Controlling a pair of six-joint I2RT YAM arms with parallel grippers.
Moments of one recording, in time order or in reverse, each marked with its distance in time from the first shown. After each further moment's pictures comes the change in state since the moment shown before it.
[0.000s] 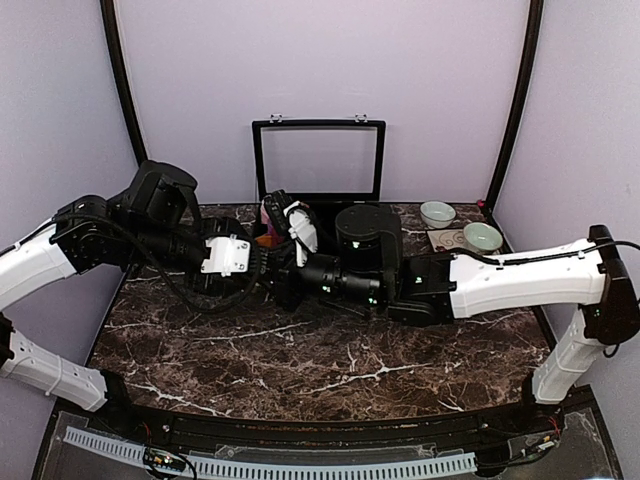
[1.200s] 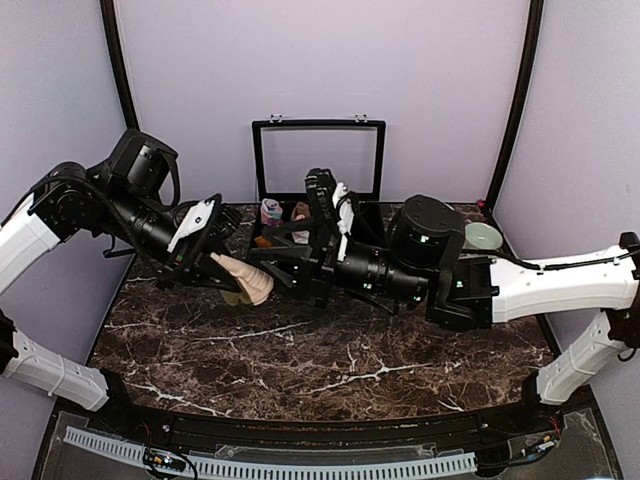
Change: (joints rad) left arm 0.100 0.033 0.211 -0.261 0.605 -0.247; right arm 0.016 -0.165 -0.129 0.210 -0.118 -0.149
